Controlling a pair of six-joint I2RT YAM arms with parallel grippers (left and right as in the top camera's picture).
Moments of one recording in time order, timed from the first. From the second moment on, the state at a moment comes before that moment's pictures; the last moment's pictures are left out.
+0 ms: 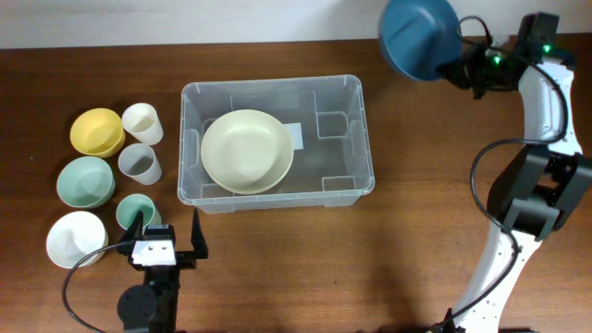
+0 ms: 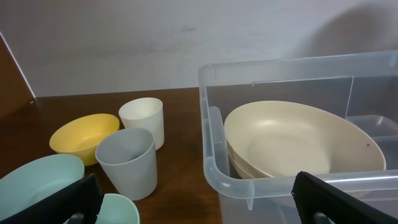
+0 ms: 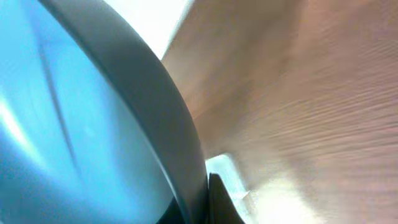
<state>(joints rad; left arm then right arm) 0.06 0.01 0.01 -0.08 0.03 0.06 -0.28 2.34 2.25 -0.98 -0.86 0.57</state>
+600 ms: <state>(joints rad) 0.06 0.01 0.01 -0.08 0.03 0.06 0.38 2.13 2.29 -1.19 -0.42 0.47</state>
